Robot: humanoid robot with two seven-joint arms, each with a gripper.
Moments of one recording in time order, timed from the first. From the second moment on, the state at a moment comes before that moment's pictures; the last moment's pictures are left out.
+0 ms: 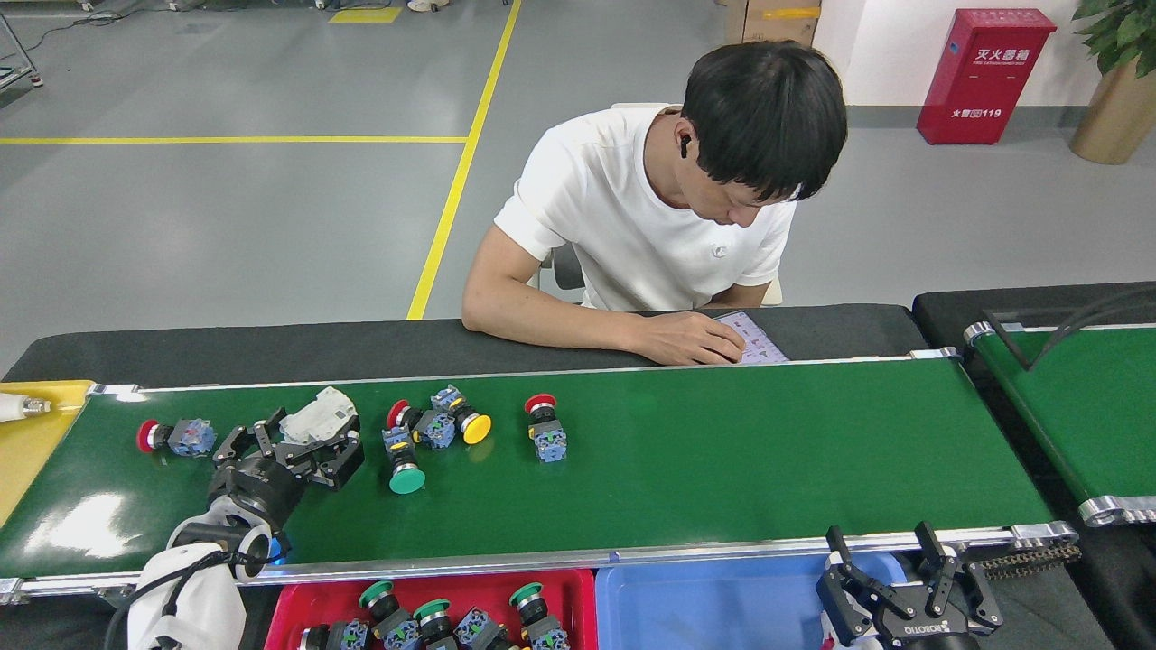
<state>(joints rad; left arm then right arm) -0.48 0.16 0.14 -0.85 -1.65 -0.33 -0.06 0.24 -0.07 -0.04 -1.72 1.29 -0.10 -0.06</state>
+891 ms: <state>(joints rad) 0.03 0.19 0.15 -1.59 -1.46 -0.44 -0.03 0.17 -0.14 -0.19 -1.68 1.17 -0.13 -0.02</state>
